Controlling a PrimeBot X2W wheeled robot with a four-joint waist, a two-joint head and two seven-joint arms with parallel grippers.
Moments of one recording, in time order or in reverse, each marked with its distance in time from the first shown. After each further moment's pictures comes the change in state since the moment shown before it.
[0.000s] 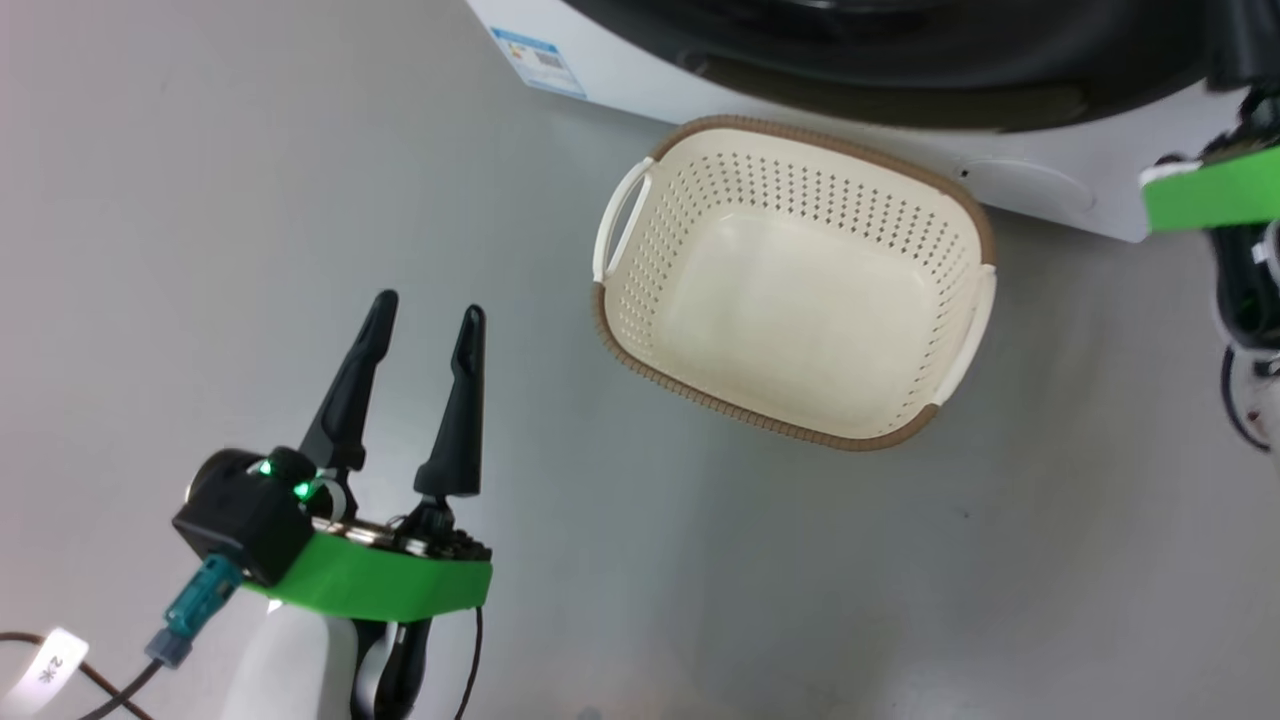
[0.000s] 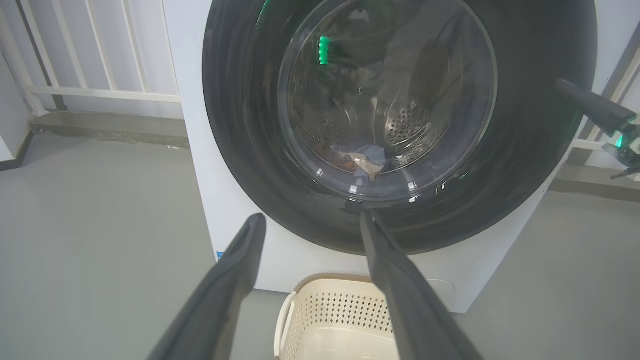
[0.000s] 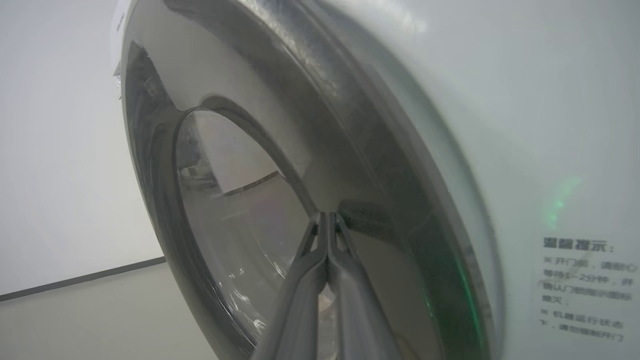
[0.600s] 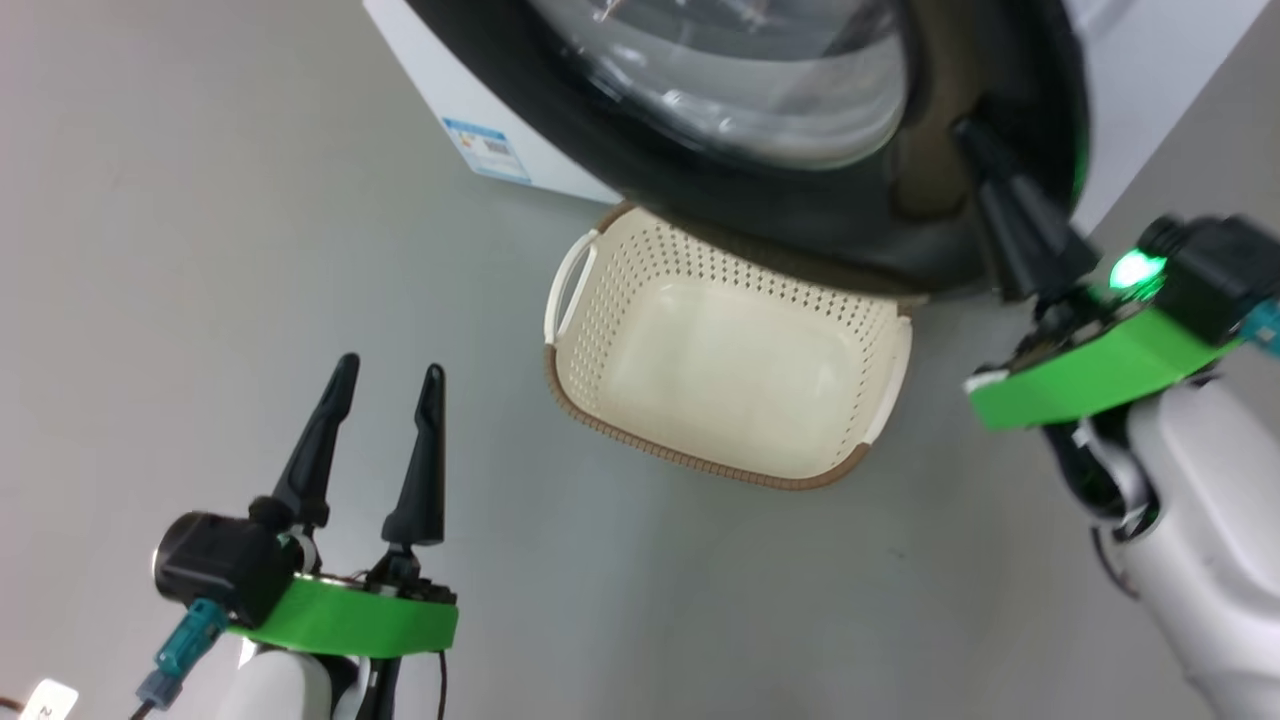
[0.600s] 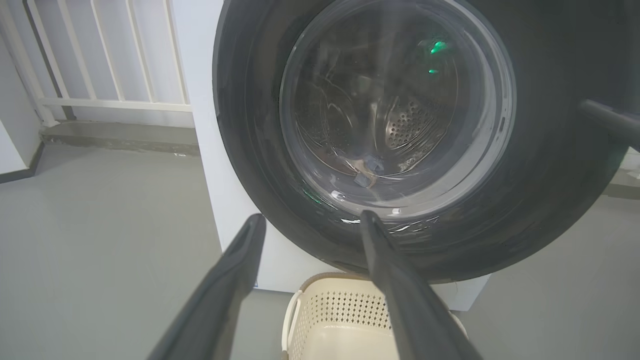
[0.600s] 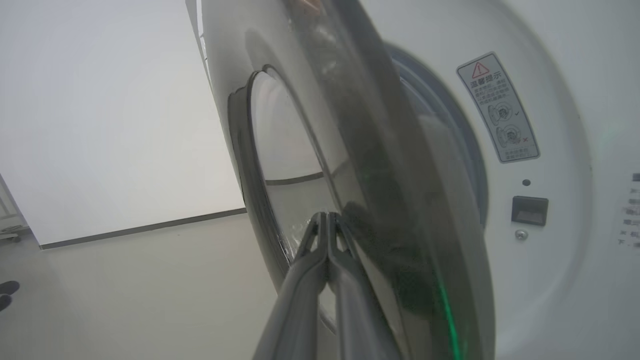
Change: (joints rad) left arm 0.086 0.006 0.075 0.030 0.076 0.000 0.000; right arm 0.224 0.068 0.172 -0.088 -0.004 0.000 0.000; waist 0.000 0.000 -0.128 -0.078
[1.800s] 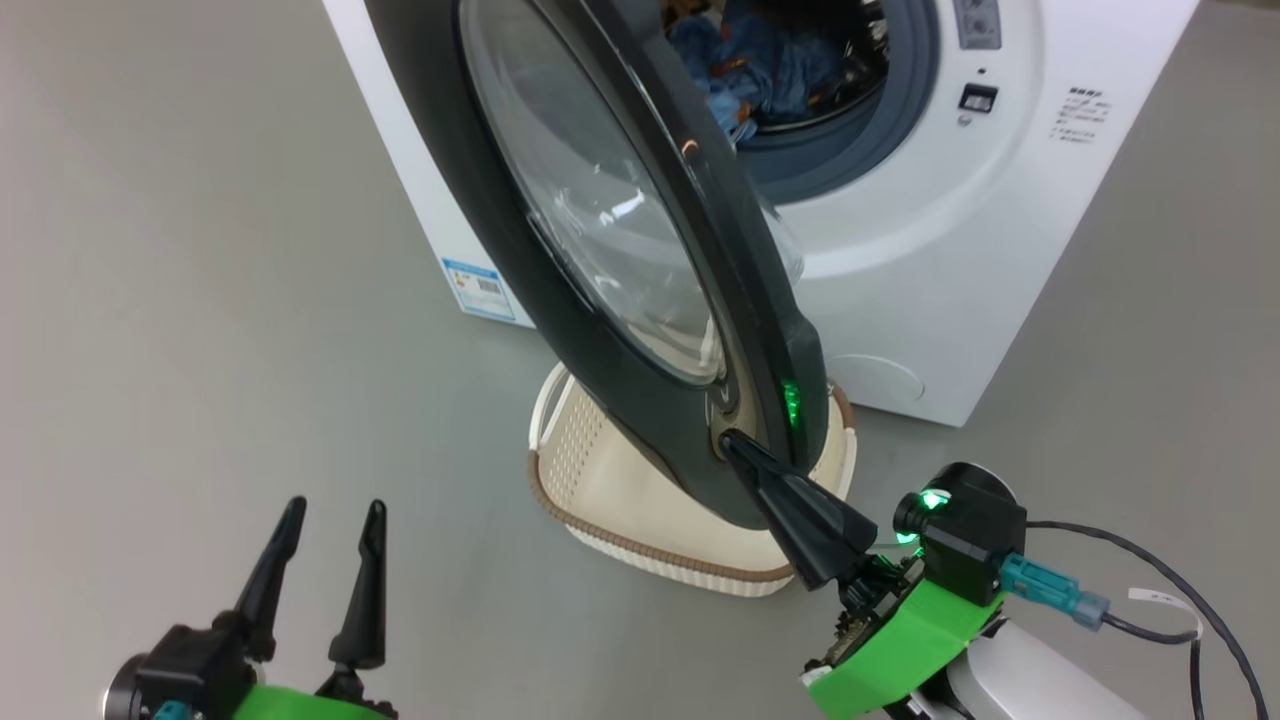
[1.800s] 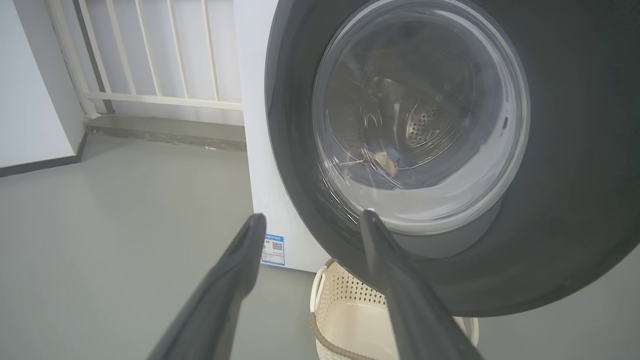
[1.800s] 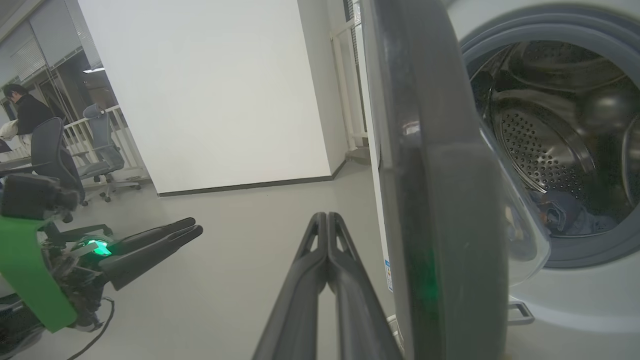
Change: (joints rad) left arm 0.172 0.056 0.066 0.057 0.004 0.000 0.005; right arm 0.253 0.064 0.290 -0.116 0.012 -0.006 0.000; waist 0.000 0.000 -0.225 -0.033
